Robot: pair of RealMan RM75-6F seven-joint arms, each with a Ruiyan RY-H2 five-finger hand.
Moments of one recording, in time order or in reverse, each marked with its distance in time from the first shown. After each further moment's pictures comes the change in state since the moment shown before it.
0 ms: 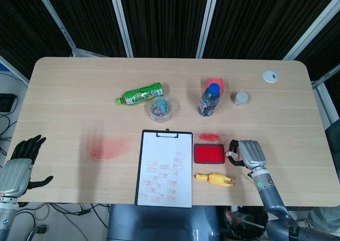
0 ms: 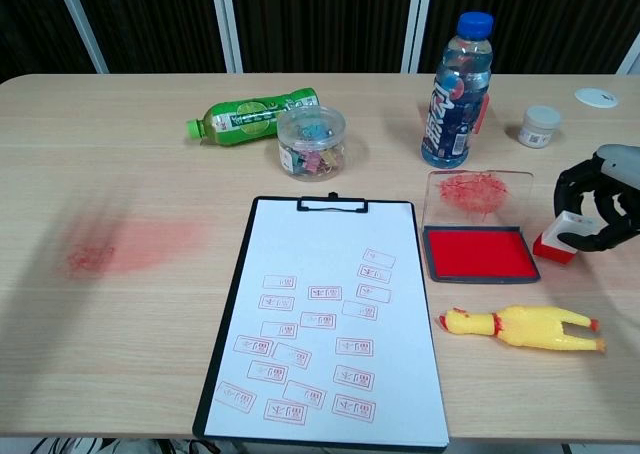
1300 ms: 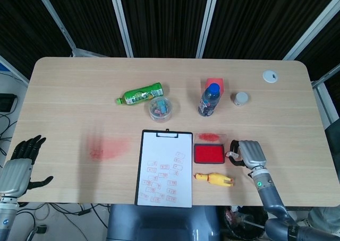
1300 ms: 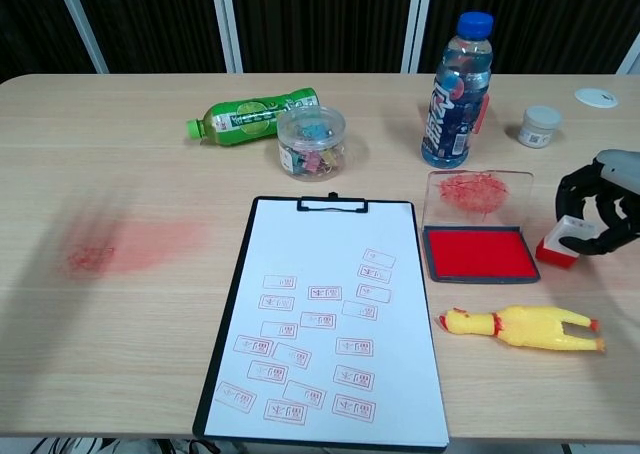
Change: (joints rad) left arm 0.001 -0.001 -0.001 -0.003 -0.004 -0.001 0.005; right arm 0.001 -0.008 0.013 0.002 0.035 -0.016 -0.029
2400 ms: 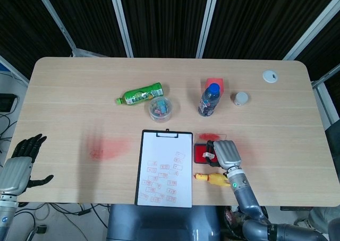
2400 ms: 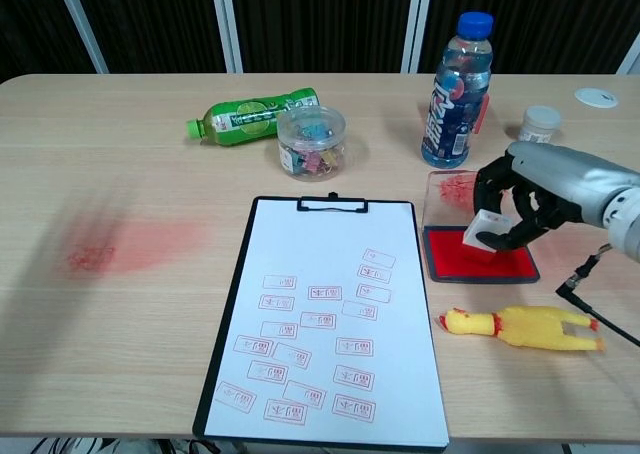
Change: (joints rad) left arm -0.016 0.020 -0.004 0.005 -0.004 -0.029 -0.043; right arm 0.072 -0.127 0.034 -0.135 0.094 0.060 -0.243
